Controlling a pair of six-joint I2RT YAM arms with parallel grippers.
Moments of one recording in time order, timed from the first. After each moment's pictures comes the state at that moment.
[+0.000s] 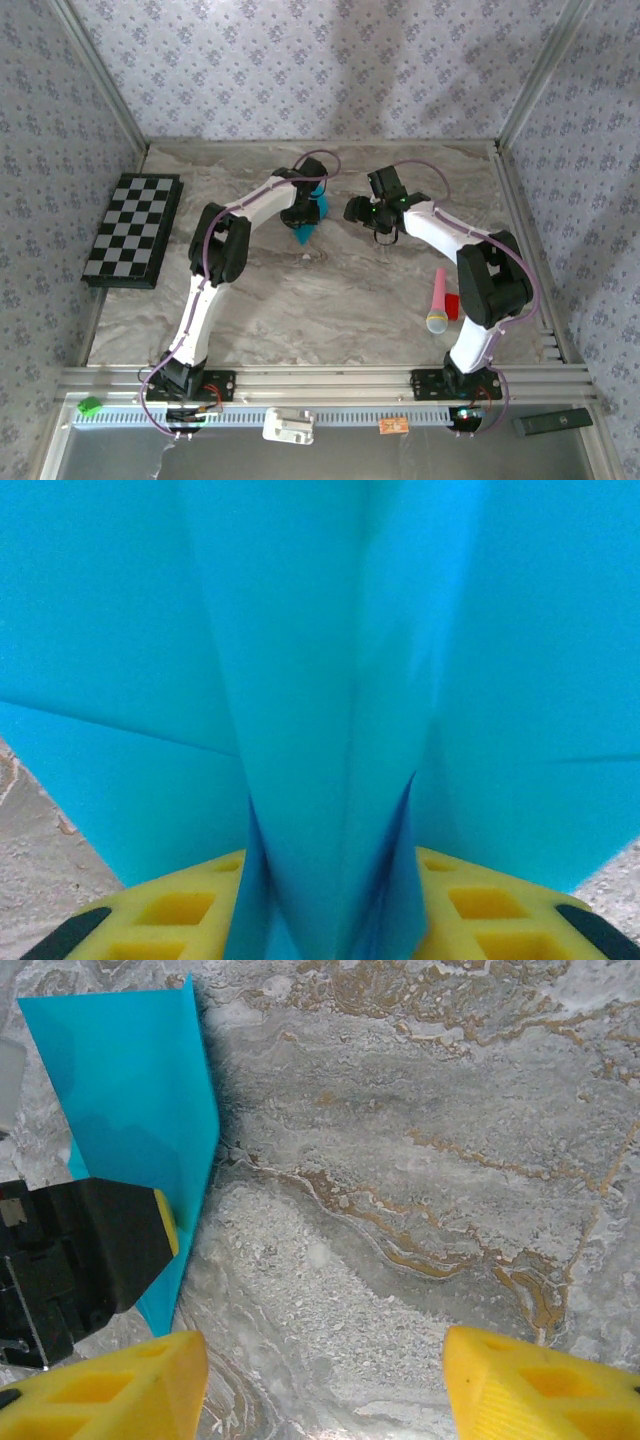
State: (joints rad) left arm -0.57 2.34 1.95 -0.91 -0.10 -0.58; right arm 0.42 1.75 1.23 -0.40 -0.11 0.66
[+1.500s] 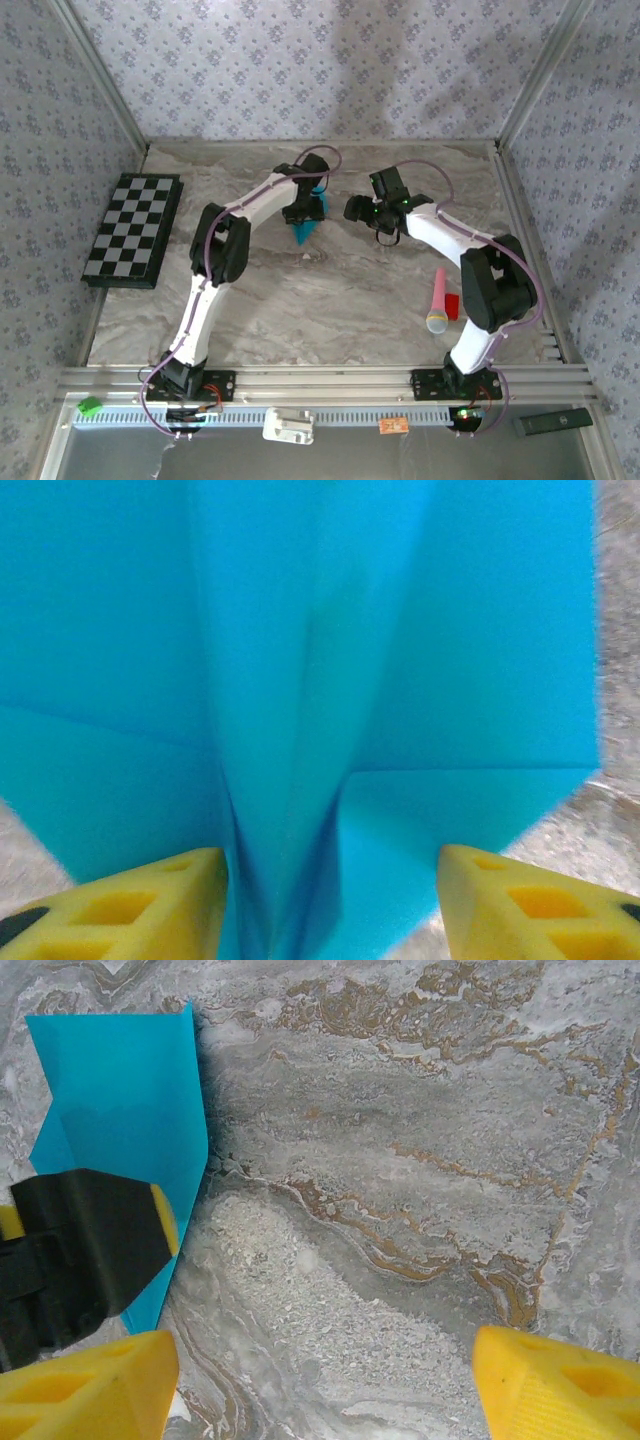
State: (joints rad) left arm -0.57 2.33 2.01 -0.95 -0.08 -0.62; right arm 0.42 1.72 1.21 -0.38 -0.08 0.65
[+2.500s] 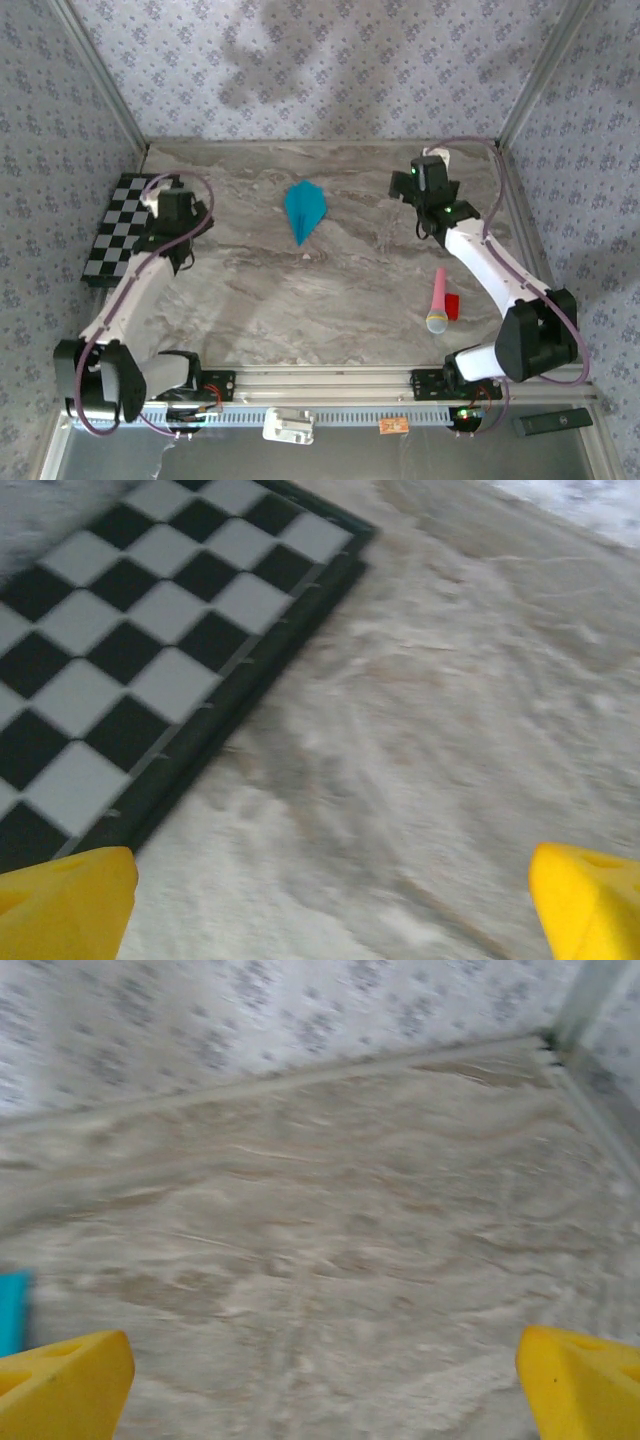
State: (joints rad) left arm -0.09 1.13 0.80 -0.40 -0.42 -0.49; right arm 0.31 1.39 1.08 -0.30 0.43 0.31
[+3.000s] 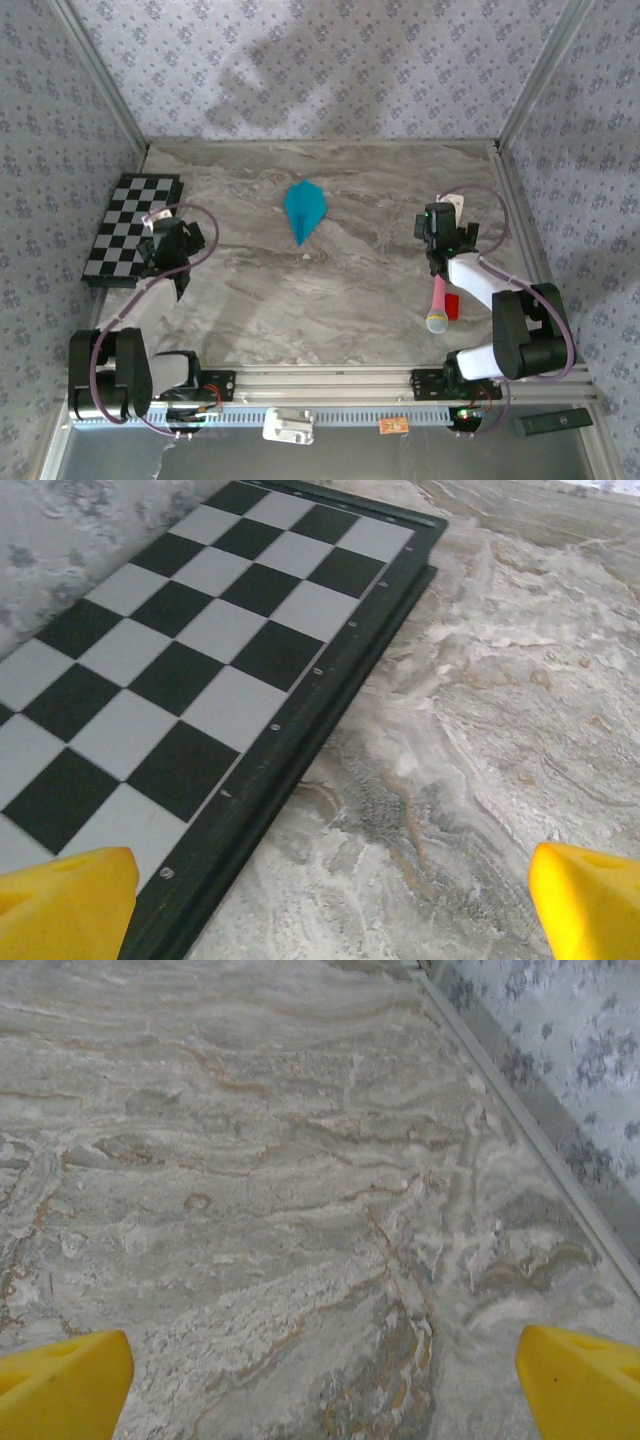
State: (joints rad) left arm 0.01 1.19 0.49 0.14 -0.38 -0.23; right arm 0.18 1.39 0.63 0.13 0.52 0.13
